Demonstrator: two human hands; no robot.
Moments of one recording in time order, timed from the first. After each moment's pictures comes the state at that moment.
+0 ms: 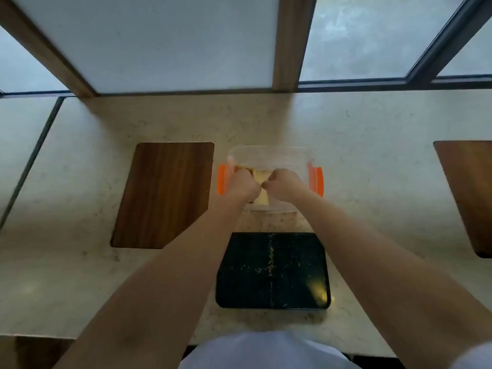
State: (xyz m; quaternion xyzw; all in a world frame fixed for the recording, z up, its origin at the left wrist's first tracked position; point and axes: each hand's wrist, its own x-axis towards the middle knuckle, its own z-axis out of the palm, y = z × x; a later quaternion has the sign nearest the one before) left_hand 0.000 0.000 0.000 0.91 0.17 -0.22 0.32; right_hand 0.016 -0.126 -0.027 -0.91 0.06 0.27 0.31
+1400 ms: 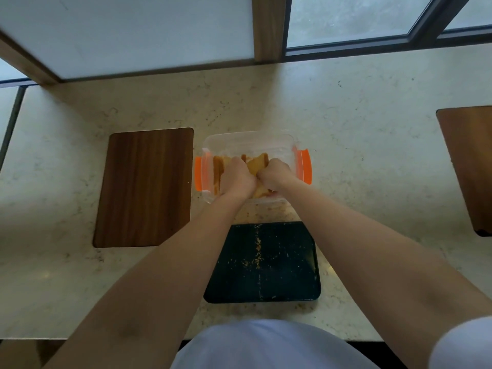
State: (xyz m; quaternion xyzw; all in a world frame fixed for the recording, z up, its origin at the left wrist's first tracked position) left_hand 0.009 -0.043 -0.035 0.93 0.16 -0.18 0.28; right_hand 0.022 -0.145 -0.042 -0.83 0.19 0.33 0.42
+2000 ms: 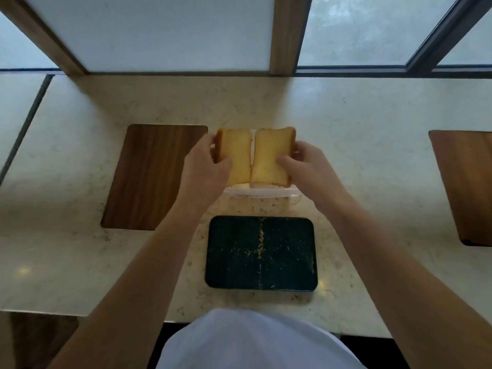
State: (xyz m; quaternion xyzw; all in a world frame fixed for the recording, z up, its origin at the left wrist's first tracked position) left_hand -0.066 0.032 0.079 0.89 0.10 0.02 0.45; right_hand -0.058 -0.169 0.081 -0.80 0.06 0.15 0.58
